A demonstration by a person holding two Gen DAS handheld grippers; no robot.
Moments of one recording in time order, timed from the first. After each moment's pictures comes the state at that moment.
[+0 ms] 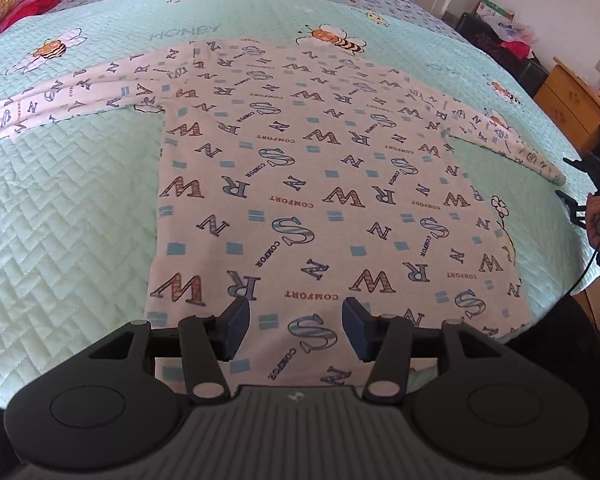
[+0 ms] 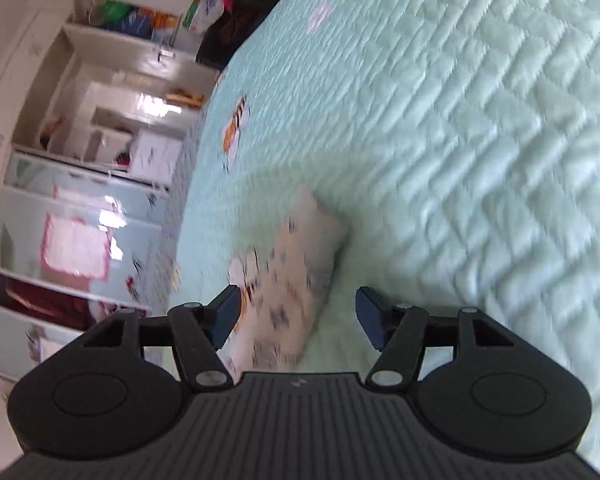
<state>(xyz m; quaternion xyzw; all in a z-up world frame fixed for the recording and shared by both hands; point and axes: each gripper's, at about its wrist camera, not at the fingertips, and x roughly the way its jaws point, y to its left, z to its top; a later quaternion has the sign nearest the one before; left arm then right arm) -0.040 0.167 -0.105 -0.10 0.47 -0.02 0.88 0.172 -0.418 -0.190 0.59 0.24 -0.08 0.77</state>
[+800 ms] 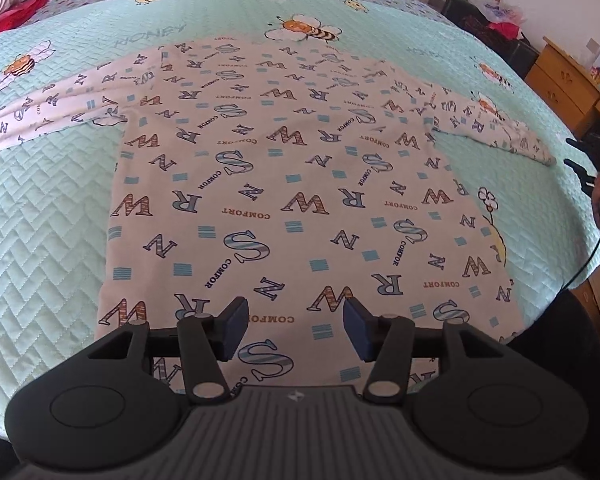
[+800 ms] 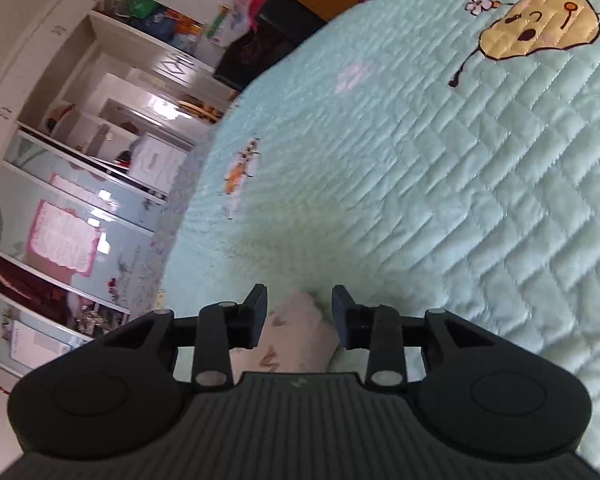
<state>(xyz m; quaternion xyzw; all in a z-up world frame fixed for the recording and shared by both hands) -0.025 0.148 -0.102 -0.09 0.48 -0.03 0.87 0.184 -0.443 -0.160 0.50 0.22 -0.07 0.83</state>
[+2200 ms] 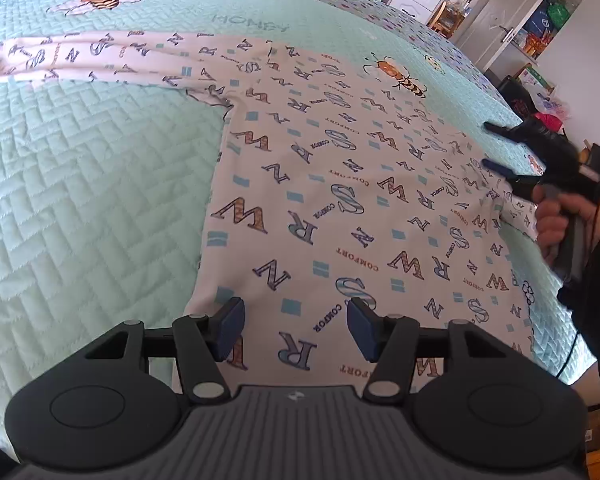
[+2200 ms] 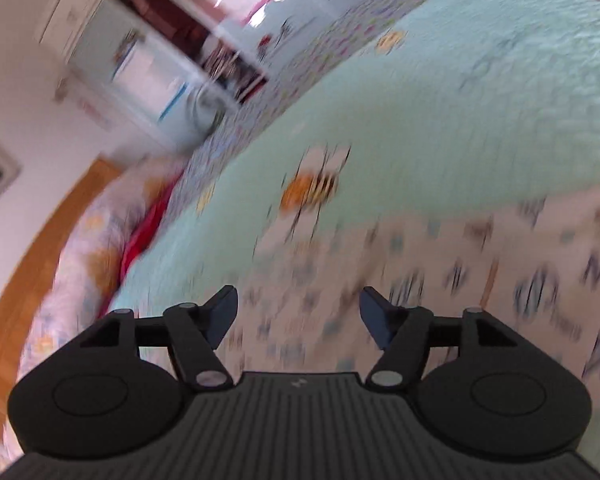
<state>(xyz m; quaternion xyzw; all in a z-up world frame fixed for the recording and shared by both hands) -0.015 0.234 -0.121 -0.21 0.44 0.03 0.87 0.278 -0.114 -0.137 0.28 0.39 0.26 0.84</state>
